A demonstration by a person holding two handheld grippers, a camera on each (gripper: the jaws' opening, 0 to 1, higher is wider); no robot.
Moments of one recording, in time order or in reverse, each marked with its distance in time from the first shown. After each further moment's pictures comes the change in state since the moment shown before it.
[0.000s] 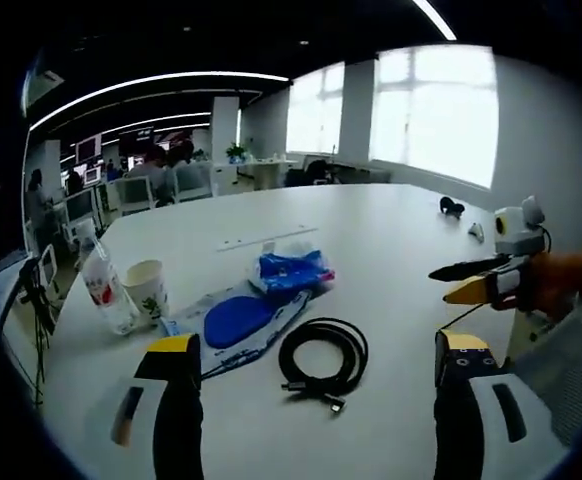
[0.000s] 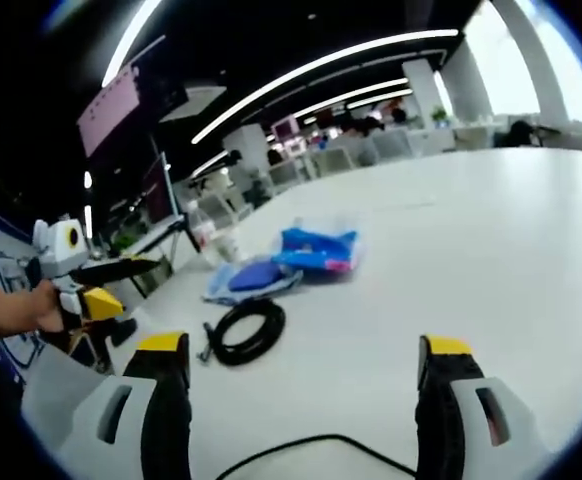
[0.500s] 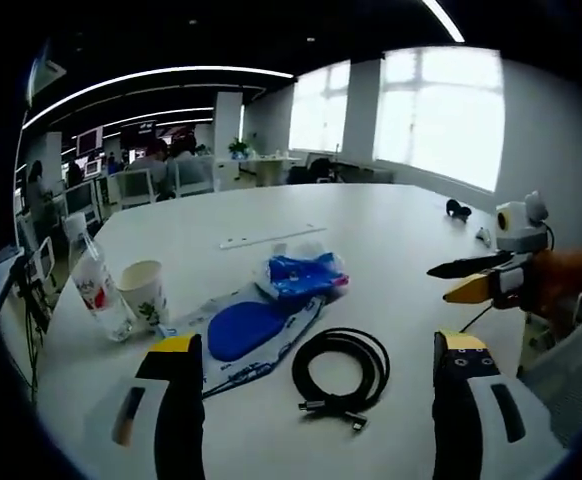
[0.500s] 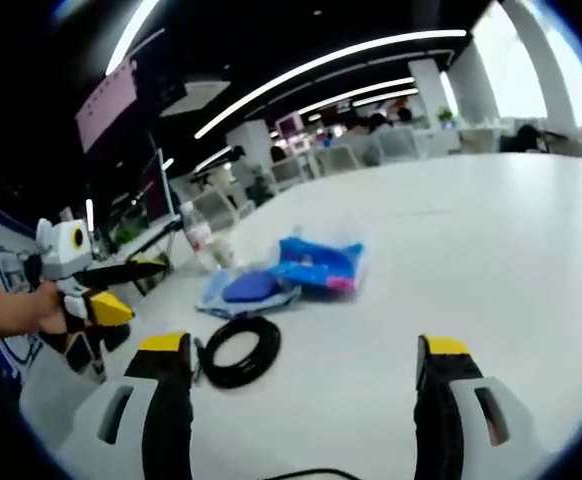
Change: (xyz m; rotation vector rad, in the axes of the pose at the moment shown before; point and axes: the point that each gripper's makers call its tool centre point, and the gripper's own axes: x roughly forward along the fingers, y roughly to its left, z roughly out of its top) left arm 0.023 0.026 0.005 -0.024 0.011 0.008; right arm 0.034 -0.002 0.019 -0.021 0.017 0.011
